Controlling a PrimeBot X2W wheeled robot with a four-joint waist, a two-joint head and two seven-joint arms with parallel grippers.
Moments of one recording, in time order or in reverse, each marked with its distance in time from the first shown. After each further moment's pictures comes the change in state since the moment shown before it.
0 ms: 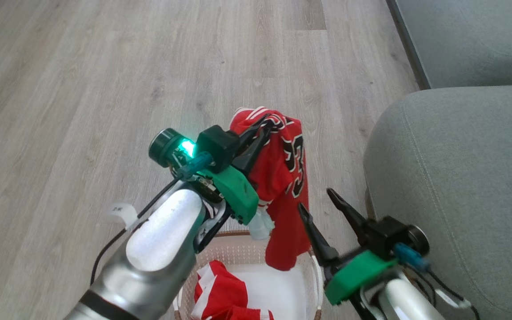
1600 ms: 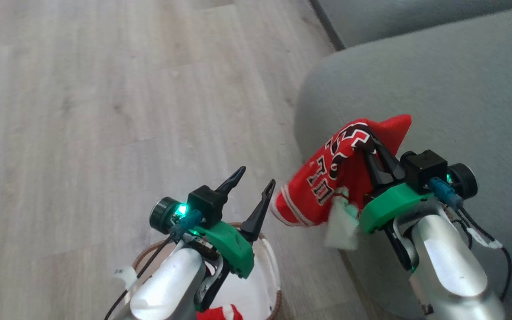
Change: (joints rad) left arm 0.205 -0.003 -0.017 0.009 -0.087 0.070 -0.082; right arm -0.253 -0.014 -0.184 0.155 -0.130 0.000 0.000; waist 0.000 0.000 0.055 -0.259
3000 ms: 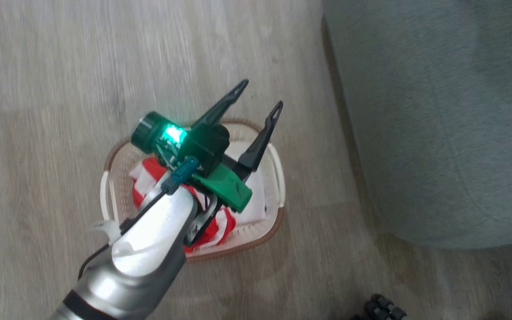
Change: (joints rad) left arm -0.186 0.057 0.034 -0.180 0.169 0.003 0.019; right arm -0.972 -0.413 -0.192 0.345 0.021 0.000 0.023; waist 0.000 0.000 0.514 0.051
